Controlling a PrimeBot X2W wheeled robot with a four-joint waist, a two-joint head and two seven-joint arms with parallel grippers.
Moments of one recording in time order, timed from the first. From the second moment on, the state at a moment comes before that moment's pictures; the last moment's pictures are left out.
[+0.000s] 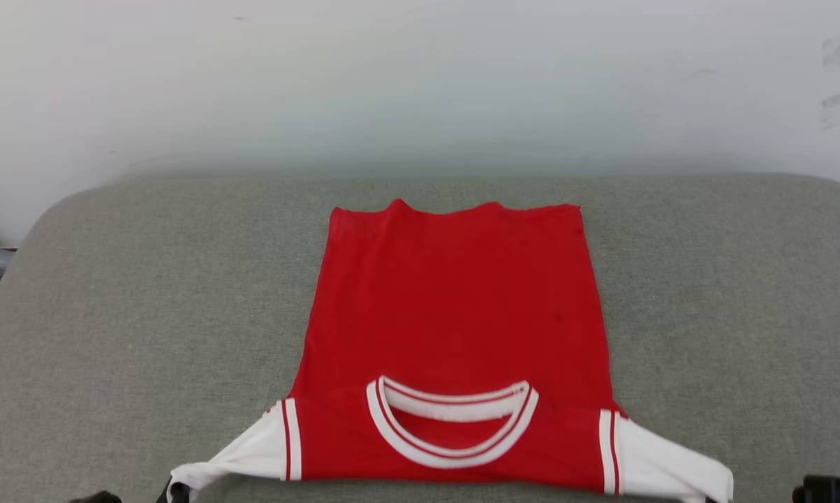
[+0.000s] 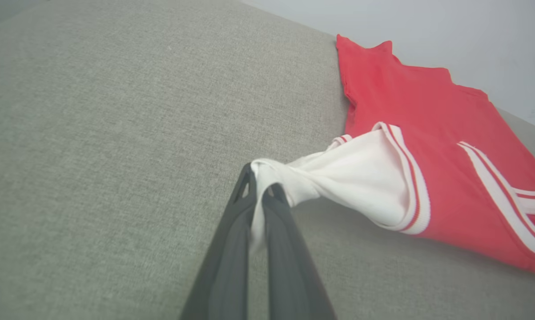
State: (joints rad) left arm 0.17 0.37 -0.19 0.19 -0.73 0.14 -0.17; right arm 0.23 -0.07 -0.16 0.03 0.38 0.13 0.37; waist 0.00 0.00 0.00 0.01
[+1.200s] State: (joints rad) left arm -0.04 0.31 -0.33 -0.04 -0.62 0.10 -0.20; right arm -0.75 -0.28 -0.15 0.67 0.34 0.13 0.52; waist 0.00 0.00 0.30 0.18
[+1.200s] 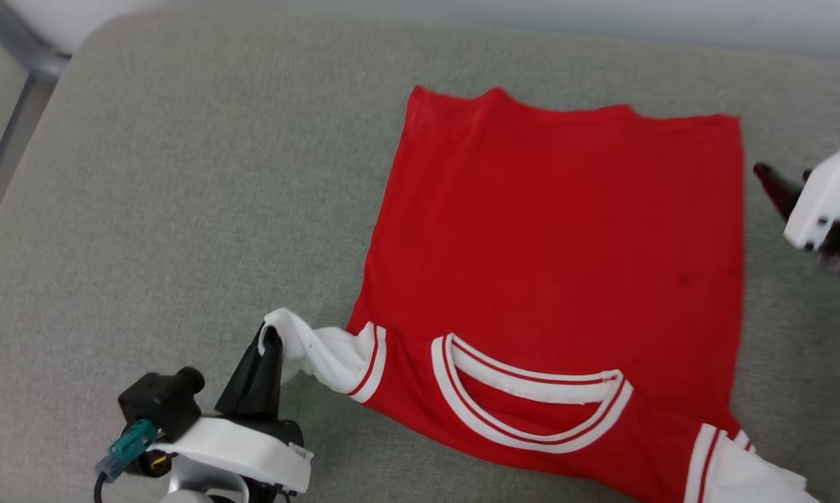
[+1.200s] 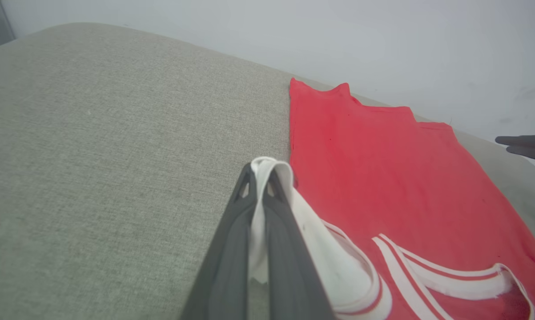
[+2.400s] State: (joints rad) left arm -0.11 0.30 -0.32 -0.01 -0.62 0.06 -0.23; right arm -1.00 -0.31 -0.16 0.80 0.15 0.13 0.87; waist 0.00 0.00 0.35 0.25
